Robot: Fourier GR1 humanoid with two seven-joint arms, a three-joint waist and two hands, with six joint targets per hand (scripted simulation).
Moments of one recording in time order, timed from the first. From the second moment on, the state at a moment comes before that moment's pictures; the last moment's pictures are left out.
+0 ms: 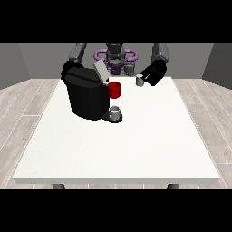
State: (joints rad) left arm -0.91 0.44 0.04 -0.64 -0.58 -0.09 -0.26; right arm -0.25 -0.03 -0.06 -1.30 -0.04 -0.13 -0.09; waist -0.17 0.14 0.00
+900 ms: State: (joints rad) left arm -1.10 0.47 0.11 -0.63 -0.58 -0.12 -0.15; right arm -0.29 -0.03 -0.02 -1.39 -0.01 -0.14 -0.03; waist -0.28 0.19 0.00
